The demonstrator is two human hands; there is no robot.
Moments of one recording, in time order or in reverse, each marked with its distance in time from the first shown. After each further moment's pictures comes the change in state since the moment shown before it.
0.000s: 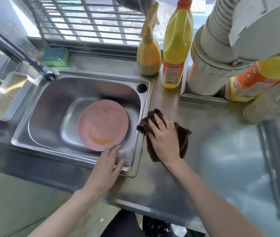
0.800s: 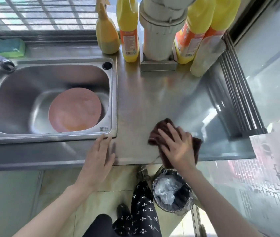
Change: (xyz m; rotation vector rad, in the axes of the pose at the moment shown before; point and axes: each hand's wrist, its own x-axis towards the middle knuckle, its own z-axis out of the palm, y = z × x) left_hand -0.091 -0.002 0.035 0.045 0.002 0.267; right_hand -0.212 0.035 -0.040 -0.289 -0.015 0.247
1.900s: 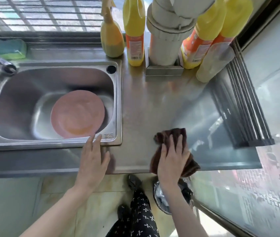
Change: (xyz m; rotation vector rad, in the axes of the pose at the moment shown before) left_hand 0.021 -0.013 -0.018 -0.042 0.077 -0.168; right_hand 0.007 -0.075 -0.005 0.379 0.107 0.583
